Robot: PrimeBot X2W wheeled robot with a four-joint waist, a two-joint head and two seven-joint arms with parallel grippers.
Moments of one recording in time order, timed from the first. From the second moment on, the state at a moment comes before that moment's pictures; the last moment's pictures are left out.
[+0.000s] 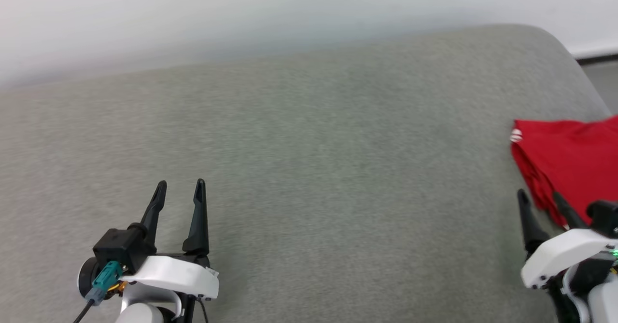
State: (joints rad) left arm -0.09 0.22 -0.19 0.09 -0.41 0.07 -0.24; right arm -0.19 -0.21 -0.08 0.37 0.28 0.13 -0.01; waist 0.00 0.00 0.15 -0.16
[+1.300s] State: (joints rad) left arm 0.00 0.18 -0.12 0.23 -0.33 0.02 -0.26; right arm 0.14 -0.07 -0.05 -0.16 0.14 0.13 0.11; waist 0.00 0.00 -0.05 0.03
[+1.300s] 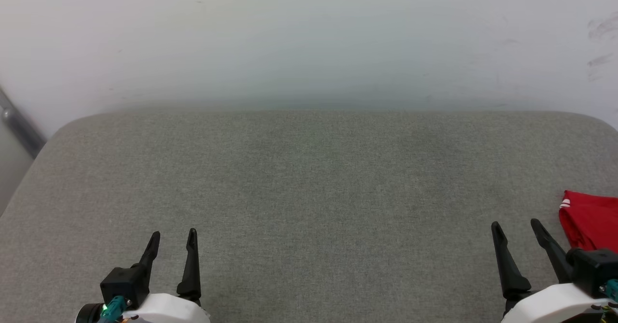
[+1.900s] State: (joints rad) left arm 0.02 0.15 -0.09 0.27 -0.35 0.01 -0.24; right arm 0.15 -0.07 -0.05 -0.13 0.17 0.13 0.10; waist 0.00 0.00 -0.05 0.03
